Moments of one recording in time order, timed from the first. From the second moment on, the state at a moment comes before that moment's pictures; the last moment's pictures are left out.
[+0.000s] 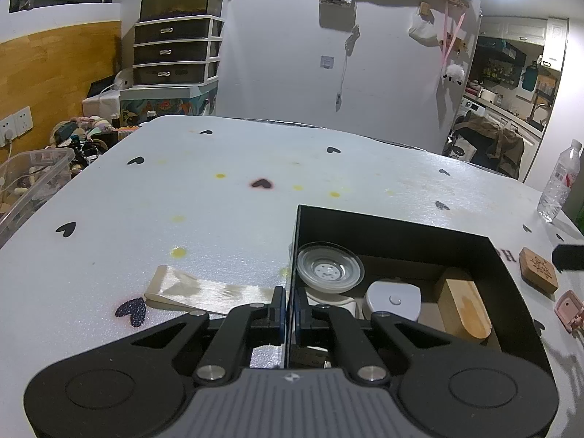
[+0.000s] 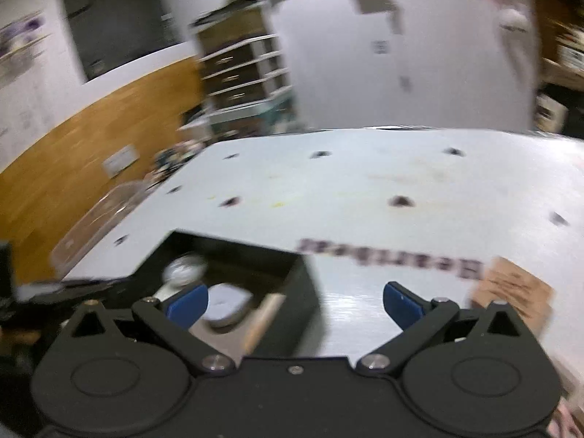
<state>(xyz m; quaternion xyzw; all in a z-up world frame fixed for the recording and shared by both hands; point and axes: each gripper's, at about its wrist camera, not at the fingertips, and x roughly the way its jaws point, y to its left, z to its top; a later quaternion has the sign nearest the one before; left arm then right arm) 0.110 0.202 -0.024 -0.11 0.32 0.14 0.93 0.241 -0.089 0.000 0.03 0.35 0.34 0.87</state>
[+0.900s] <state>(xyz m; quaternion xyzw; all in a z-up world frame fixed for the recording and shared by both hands) 0.110 0.202 -0.024 -0.11 0.32 0.14 0.93 0.354 -0.126 -0.069 0.08 0.41 0.06 0.91</state>
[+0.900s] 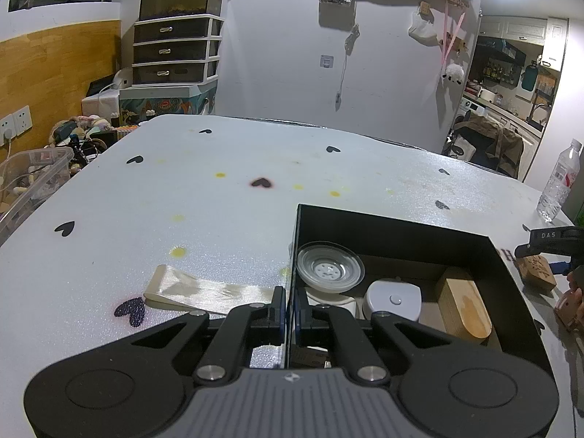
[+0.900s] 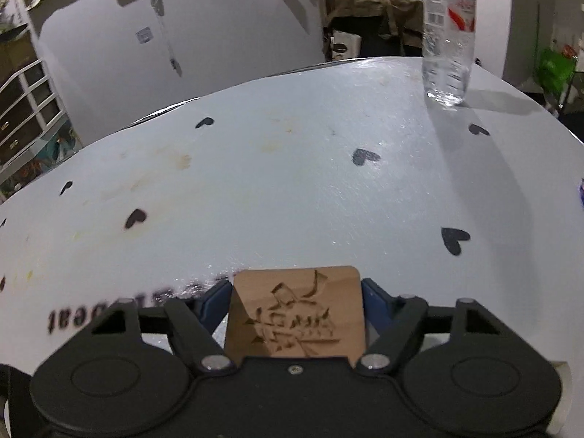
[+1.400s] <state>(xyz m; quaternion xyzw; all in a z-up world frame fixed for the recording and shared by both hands) 0.110 0.202 -0.024 -0.11 0.32 0.14 0.93 0.285 -0.072 0.020 -0.04 0.29 0.38 0.88</state>
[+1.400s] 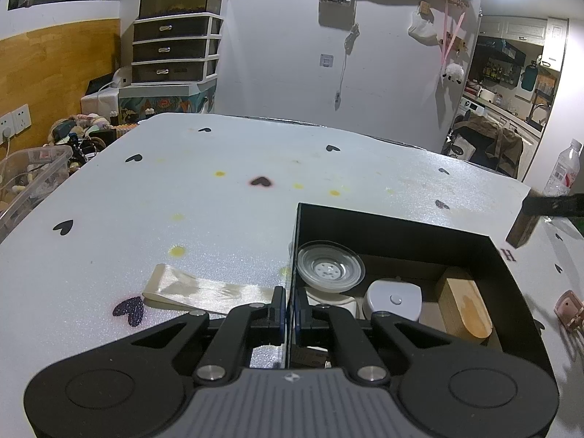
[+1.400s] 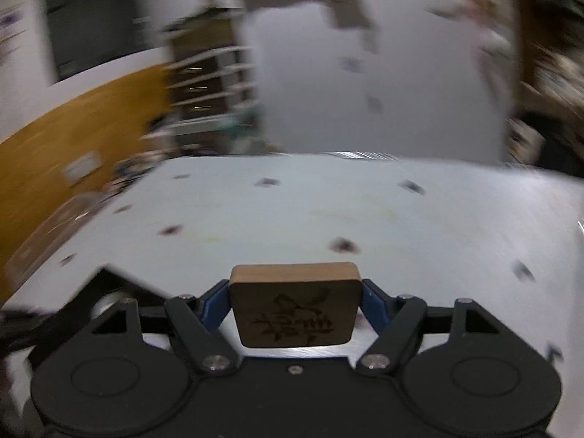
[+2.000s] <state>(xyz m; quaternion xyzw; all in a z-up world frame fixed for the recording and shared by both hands) 0.110 0.199 -0.025 -0.11 0.32 0.13 0.93 0.206 0.045 -0.001 -0.33 0.34 0.64 0.61</state>
